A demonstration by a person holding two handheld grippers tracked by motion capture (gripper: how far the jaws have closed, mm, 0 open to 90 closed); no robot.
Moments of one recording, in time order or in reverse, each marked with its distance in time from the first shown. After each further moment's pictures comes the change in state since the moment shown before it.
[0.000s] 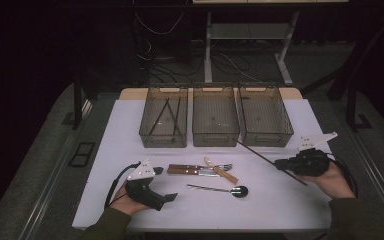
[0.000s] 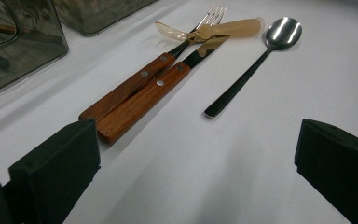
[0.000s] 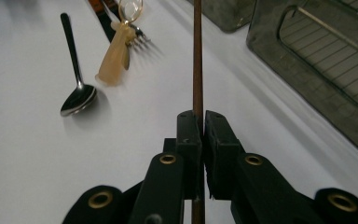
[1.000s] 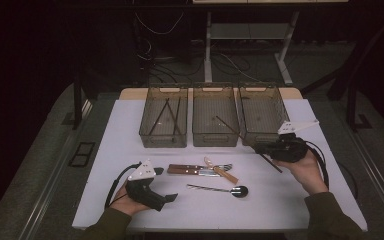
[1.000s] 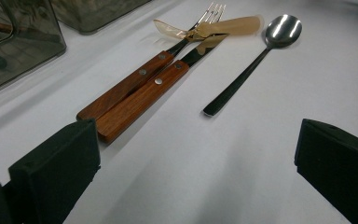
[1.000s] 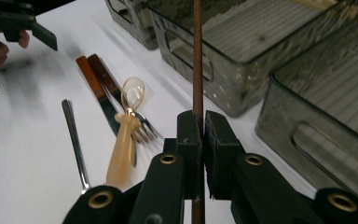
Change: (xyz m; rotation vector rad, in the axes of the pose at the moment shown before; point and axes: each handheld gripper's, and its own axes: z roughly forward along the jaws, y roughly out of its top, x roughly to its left) left arm -0.002 0.000 0.001 0.004 0.001 -0.001; right arm 0.019 0.060 0.030 -0.128 -0.032 0.066
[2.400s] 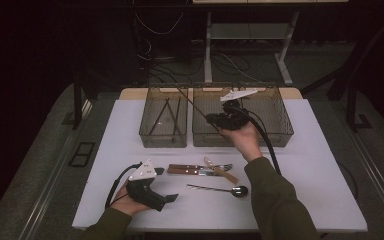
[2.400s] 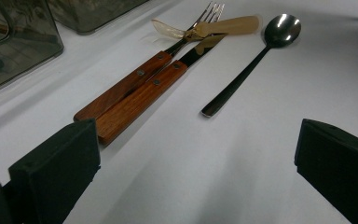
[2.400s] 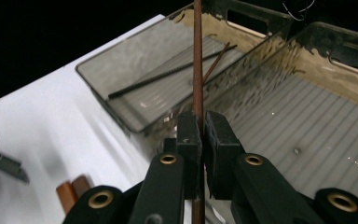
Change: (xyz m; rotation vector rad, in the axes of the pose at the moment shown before) left arm -0.001 0.001 0.002 0.000 -0.004 -0.002; right arm 0.034 0.118 0.108 -0.056 -0.077 0.050
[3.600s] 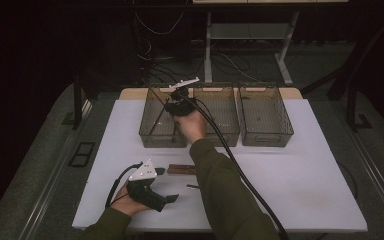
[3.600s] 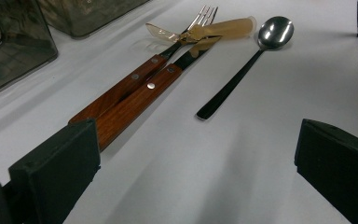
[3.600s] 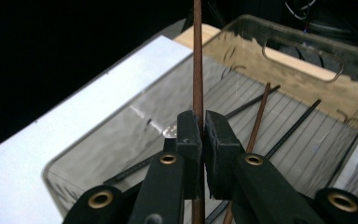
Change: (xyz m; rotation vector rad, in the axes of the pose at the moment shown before) left arm 0.000 0.001 0.000 -0.004 -0.016 0.023; right arm 0.044 0.058 0.131 0.033 -0.059 0.042
